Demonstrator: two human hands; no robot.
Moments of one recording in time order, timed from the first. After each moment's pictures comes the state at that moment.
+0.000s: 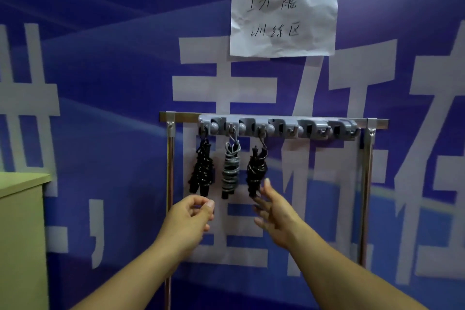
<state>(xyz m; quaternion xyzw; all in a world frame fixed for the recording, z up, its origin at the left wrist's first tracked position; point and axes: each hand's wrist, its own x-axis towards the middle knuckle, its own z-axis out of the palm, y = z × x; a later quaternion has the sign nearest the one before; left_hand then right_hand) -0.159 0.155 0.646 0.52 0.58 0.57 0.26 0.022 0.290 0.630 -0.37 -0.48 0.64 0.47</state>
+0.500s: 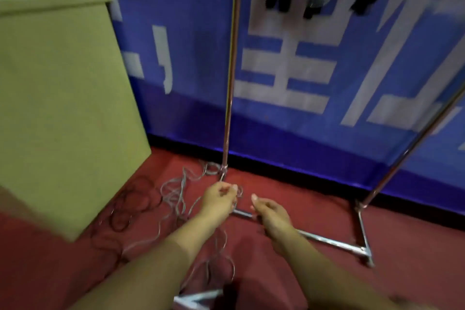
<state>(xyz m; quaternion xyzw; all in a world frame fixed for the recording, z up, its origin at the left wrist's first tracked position) -0.175 0.047 0.327 0.31 0.71 0.49 0.41 -0.034 0.095 0.292 -0.56 -0.48 0.63 0.25</state>
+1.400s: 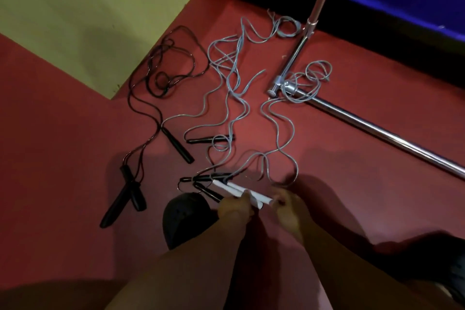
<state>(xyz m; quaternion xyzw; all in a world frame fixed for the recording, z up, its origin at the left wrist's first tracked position) -0.173 -0.083 -0.044 -0.19 0.79 0.32 0.48 -0.060 0.006 -0.029 -0.51 -0.69 0.49 -0.13</state>
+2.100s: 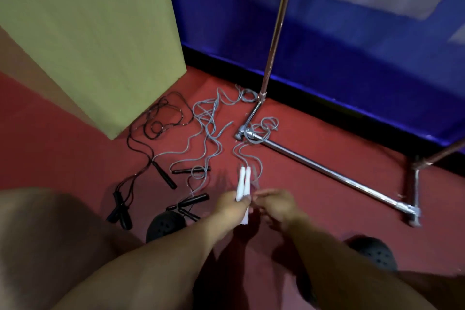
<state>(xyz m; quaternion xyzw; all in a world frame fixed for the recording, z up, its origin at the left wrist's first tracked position) -0.132 -0.064 0.119 0.16 0.78 0.37 0.48 -0.023 0.025 0.132 -0.54 -0.54 0.64 0.01</state>
